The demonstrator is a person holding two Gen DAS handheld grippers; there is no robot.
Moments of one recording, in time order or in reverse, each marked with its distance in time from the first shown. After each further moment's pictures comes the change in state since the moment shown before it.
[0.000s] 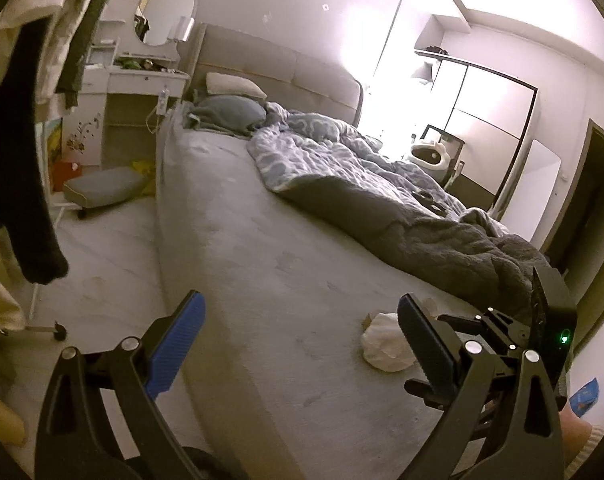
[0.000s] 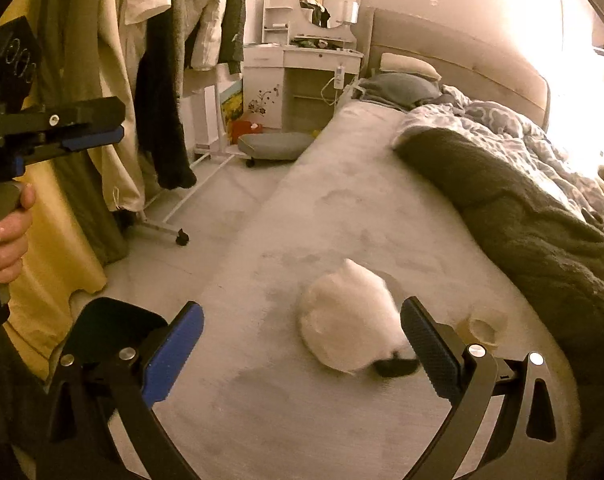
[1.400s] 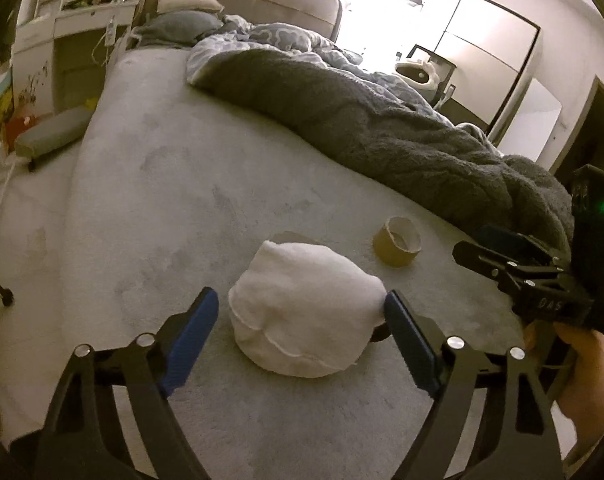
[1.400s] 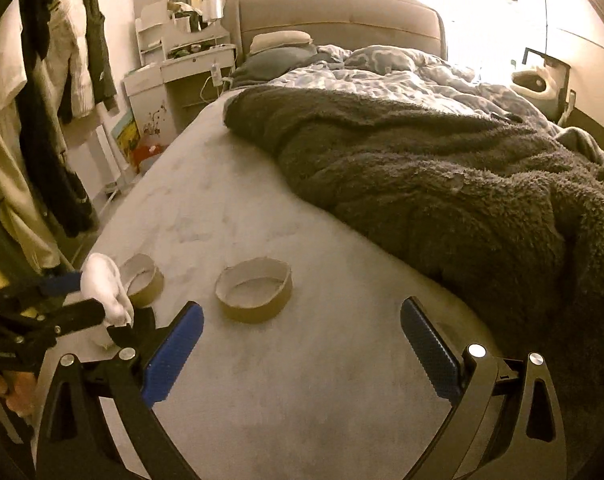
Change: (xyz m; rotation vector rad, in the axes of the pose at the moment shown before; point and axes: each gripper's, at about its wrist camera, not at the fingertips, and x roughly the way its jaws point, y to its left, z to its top) left arm 0.153 -0.098 -0.061 0.015 0.288 -0.054; right arm -0.013 -0.171 -0.052 0.334 0.027 -0.195
